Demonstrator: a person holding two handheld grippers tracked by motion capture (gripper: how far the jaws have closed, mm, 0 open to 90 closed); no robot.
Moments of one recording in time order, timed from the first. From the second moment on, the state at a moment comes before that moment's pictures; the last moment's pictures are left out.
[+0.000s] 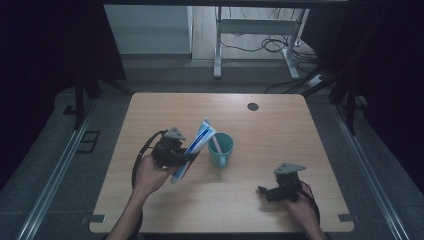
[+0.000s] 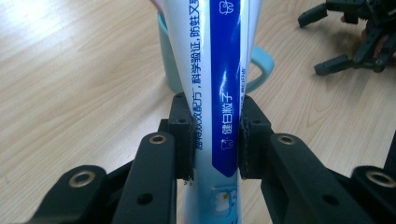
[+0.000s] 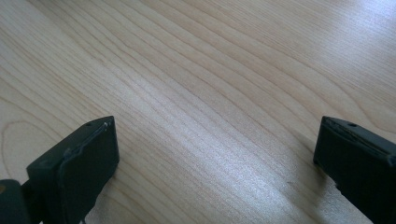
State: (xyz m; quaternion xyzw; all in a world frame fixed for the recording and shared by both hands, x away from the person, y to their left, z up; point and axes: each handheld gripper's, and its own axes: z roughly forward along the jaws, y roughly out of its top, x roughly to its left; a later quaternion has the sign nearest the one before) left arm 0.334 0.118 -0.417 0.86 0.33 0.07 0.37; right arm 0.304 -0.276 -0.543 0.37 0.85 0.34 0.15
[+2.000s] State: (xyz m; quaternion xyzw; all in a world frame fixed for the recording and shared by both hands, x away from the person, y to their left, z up) left arm 0.386 0.037 -0.387 0.81 0.35 0.13 0.46; right arm 0.304 -0.276 -0.543 0.37 0.85 0.35 0.15
